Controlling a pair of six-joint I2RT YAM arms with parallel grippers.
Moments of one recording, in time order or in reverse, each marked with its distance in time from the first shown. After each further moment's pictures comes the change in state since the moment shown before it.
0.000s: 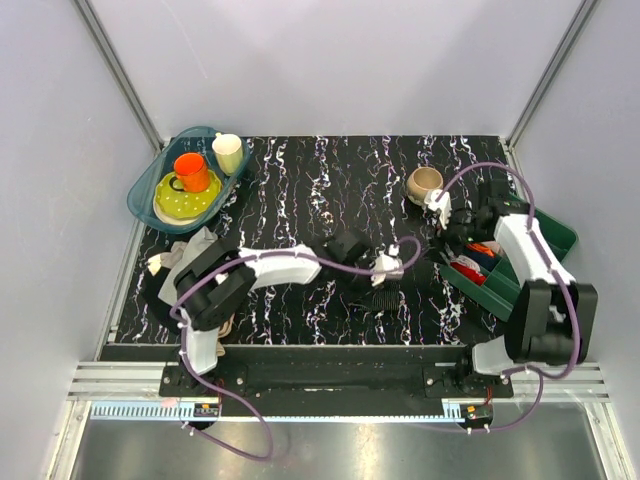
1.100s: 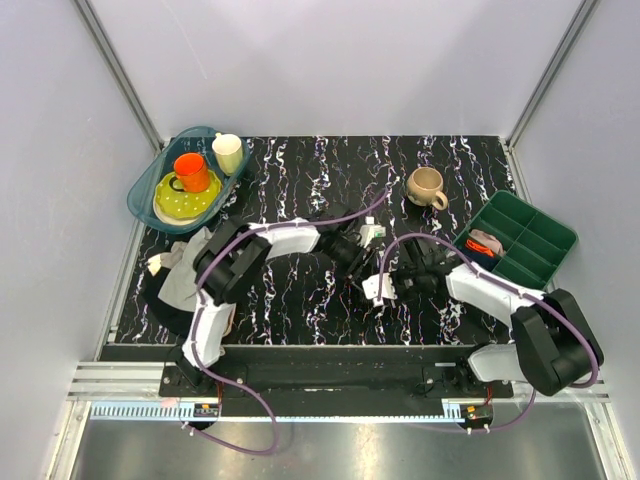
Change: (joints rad) left arm 0.234 0.298 0.303 -0.219 0.469 -0.496; right arm 0.529 -0.166 -0.463 0.480 0.278 -0.315
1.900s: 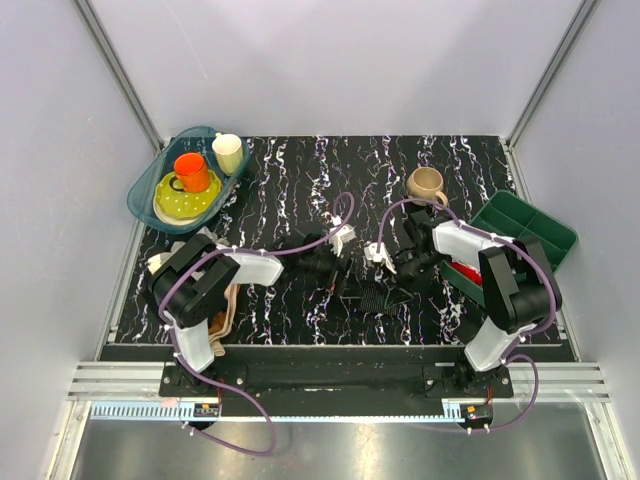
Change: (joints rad) left arm 0.022 -0.380 -0.616 0.725 -0.272 -0.153; right arm -0.125 0.355 0.336 -0.496 -0.273 0.130
